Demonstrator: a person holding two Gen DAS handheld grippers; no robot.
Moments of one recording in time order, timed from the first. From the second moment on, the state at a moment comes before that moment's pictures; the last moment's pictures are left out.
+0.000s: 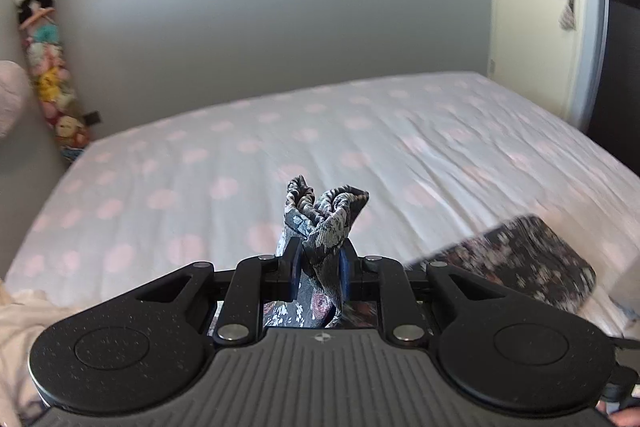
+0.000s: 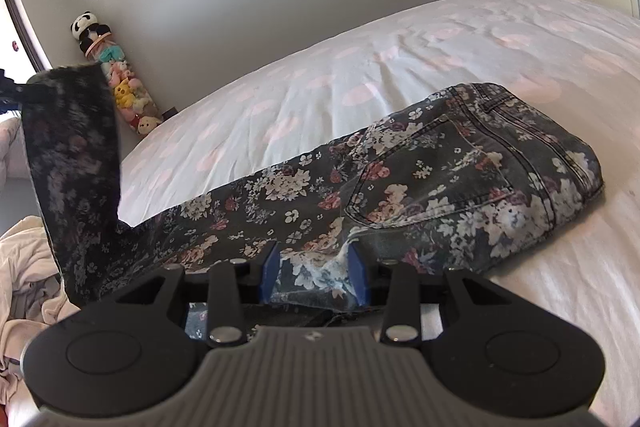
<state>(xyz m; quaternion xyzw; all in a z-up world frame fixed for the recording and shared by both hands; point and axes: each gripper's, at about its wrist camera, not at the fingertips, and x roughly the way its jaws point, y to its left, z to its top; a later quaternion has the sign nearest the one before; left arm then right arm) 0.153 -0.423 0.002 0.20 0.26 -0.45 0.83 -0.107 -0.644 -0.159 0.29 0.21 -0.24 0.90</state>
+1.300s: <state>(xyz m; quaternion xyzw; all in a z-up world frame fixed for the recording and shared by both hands) 0.073 -0.436 -0.130 0.23 0.35 -0.53 0.74 -0.091 -0.659 -0.171 0.33 0.21 -0.19 0.90</state>
